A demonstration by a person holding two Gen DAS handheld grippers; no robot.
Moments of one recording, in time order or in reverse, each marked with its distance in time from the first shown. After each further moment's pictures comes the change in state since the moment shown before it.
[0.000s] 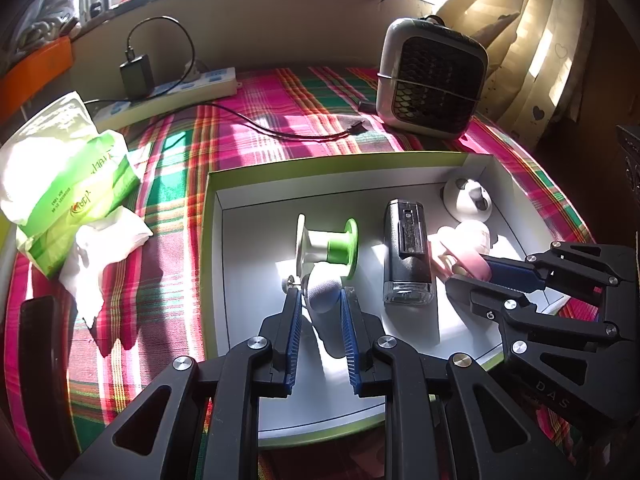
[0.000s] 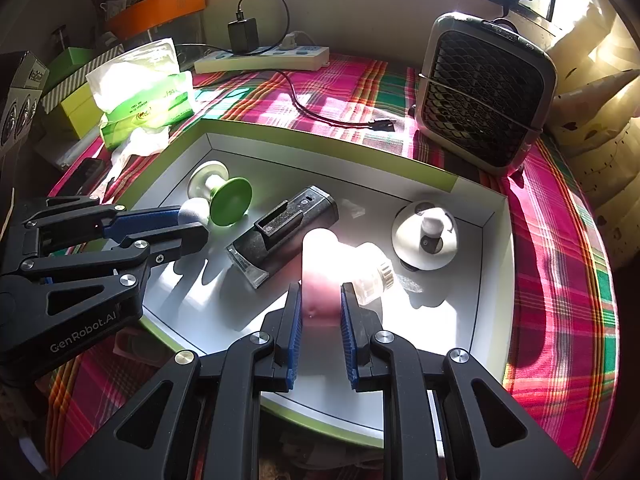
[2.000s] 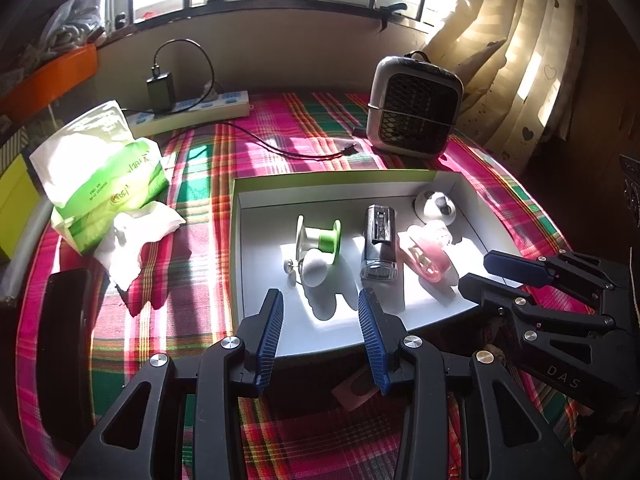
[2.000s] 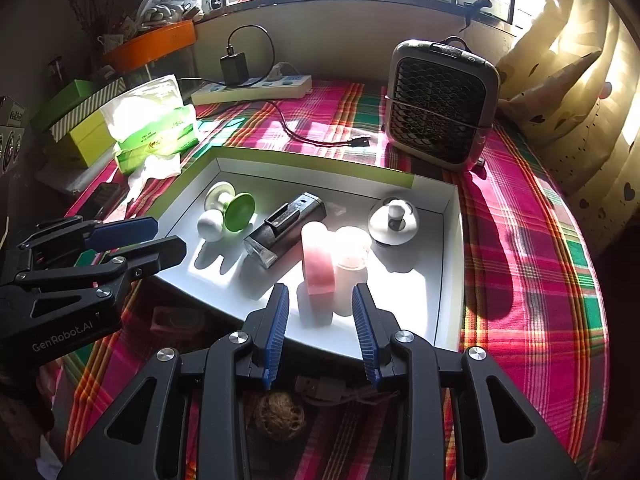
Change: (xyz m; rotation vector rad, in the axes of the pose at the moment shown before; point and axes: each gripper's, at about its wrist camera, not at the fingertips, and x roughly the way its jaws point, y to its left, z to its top) left arm -0.051 -0.003 -0.021 -0.039 -0.081 -0.005; right arm -0.050 -0.002 -0.025 0.080 -0.092 -0.015
